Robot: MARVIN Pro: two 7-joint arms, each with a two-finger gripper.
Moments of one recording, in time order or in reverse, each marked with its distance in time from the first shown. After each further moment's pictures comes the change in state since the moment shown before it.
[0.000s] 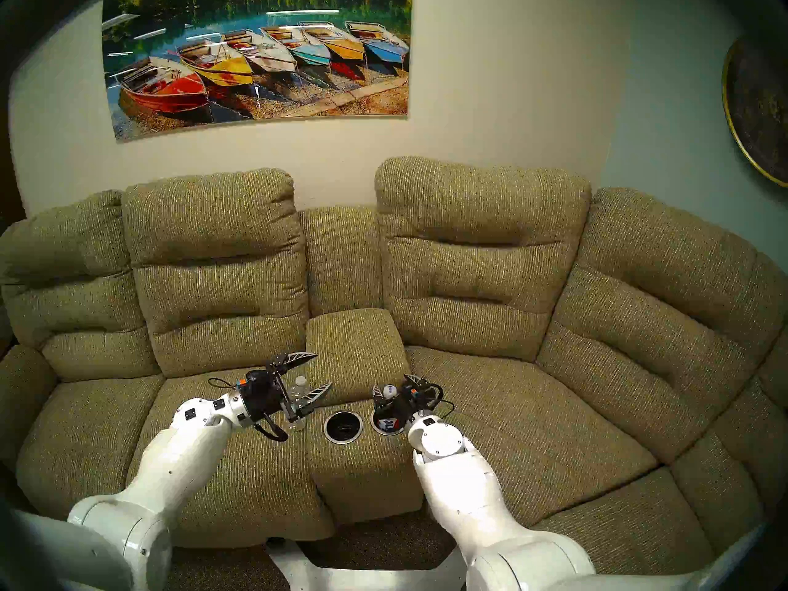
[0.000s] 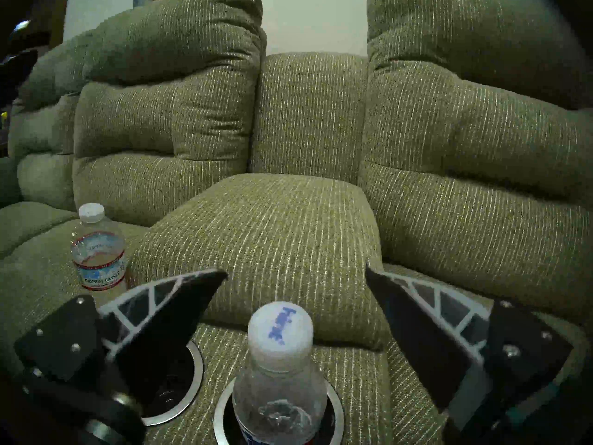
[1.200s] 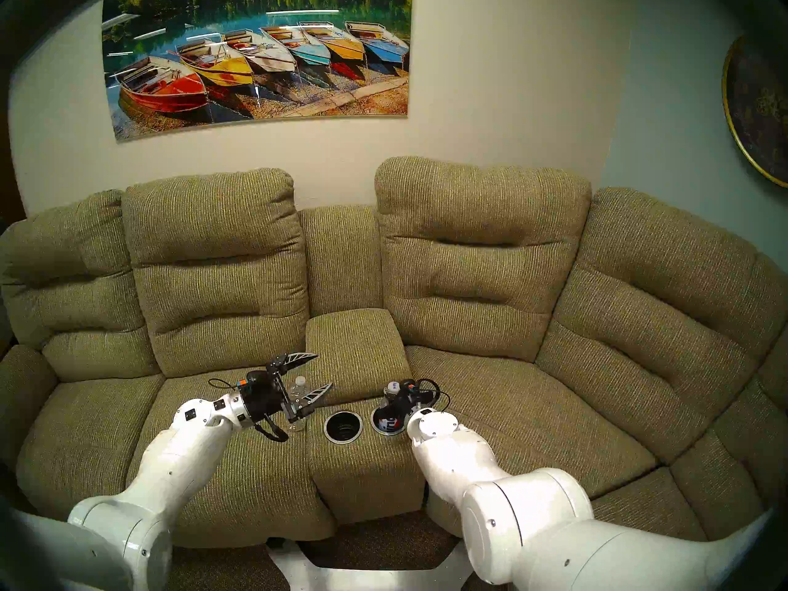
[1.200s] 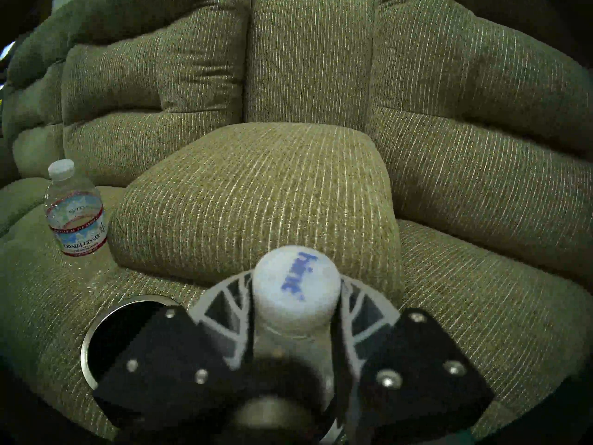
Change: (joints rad) left arm 0.002 -0.002 -0.003 -0.002 0.003 -0.001 -0.003; right arm 0.249 -0.020 0.012 0.399 -0.006 0.001 0.004
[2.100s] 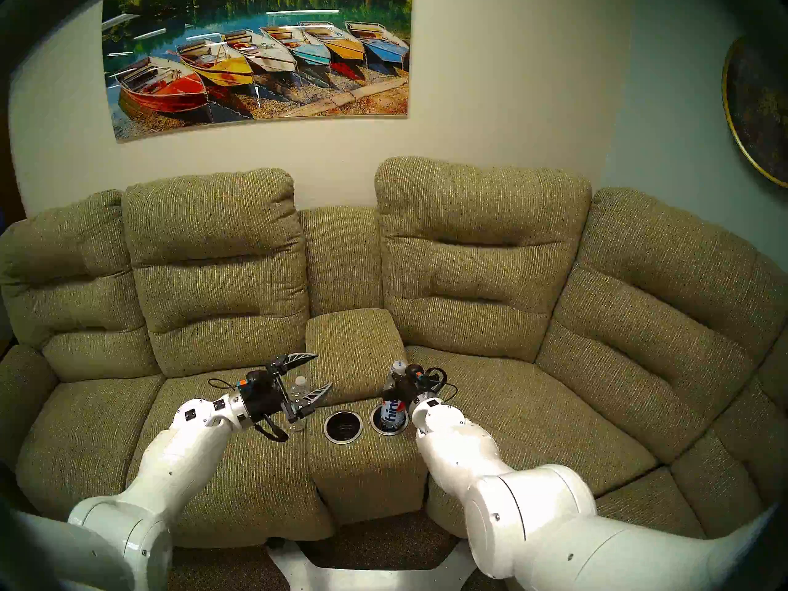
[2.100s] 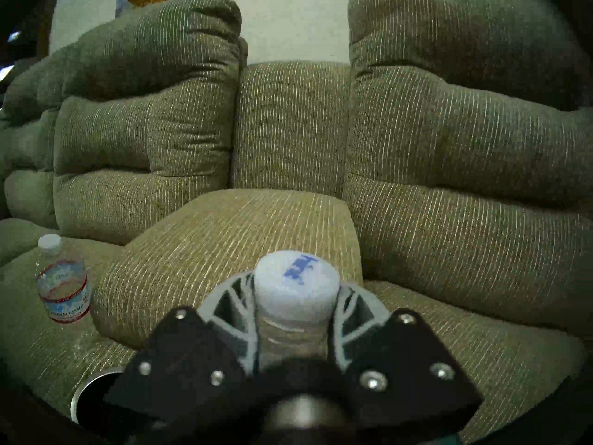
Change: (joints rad) left arm 0.000 -0.001 -0.003 0.000 0.003 0.000 -0.001; right arm -0.014 0.018 0.034 -0.069 0.015 -0.201 -0.015
